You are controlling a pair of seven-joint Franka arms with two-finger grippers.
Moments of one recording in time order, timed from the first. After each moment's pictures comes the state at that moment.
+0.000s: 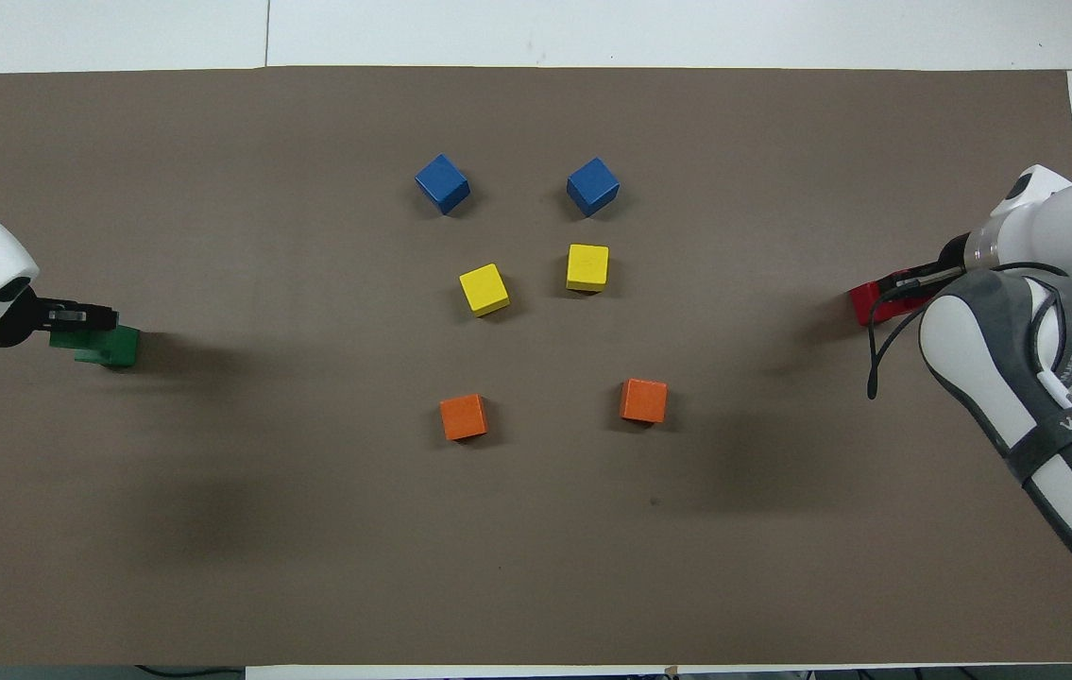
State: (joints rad) left arm 0.20 0.11 -0.04 -2.10 -0.06 2.30 0.35; right arm -0.07 0.21 -0.02 -2.00 0.01 2.26 -0.28
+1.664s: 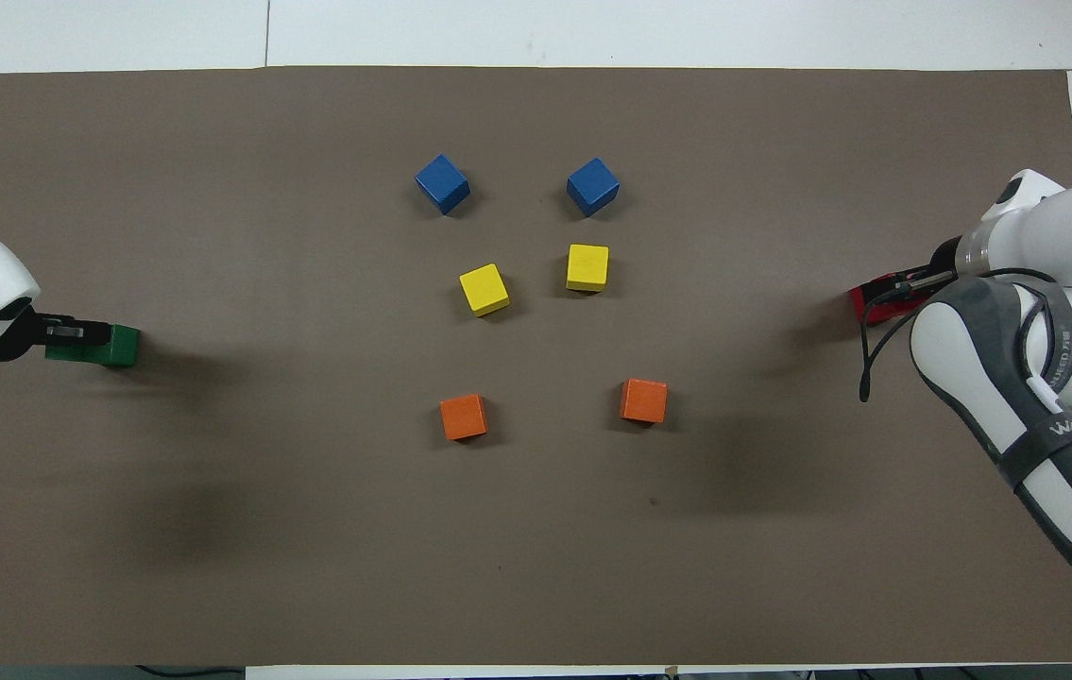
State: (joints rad) left arm 0.22 0.11 -0.03 -2.15 -0.04 2.36 0.39; right arm -0.07 0.20 -0.01 -2.02 0.01 2.28 -0.28
